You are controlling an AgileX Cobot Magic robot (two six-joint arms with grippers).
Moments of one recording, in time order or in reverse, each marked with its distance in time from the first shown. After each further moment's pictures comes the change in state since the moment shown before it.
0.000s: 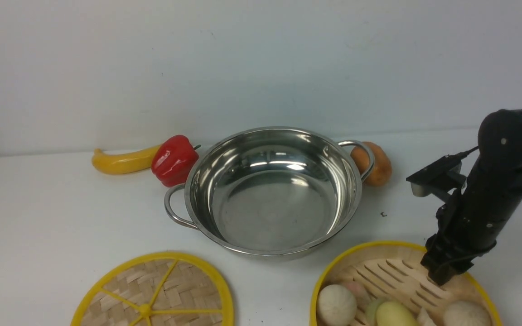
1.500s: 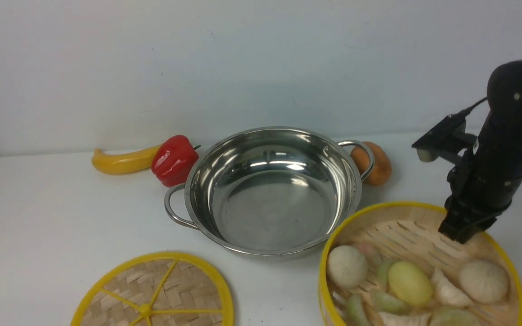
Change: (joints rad) right arm 0.003 -0.063 -0.170 -0.115 0.178 -0.033; left arm 0.000 0.000 0.000 0.000 0.000 0.000
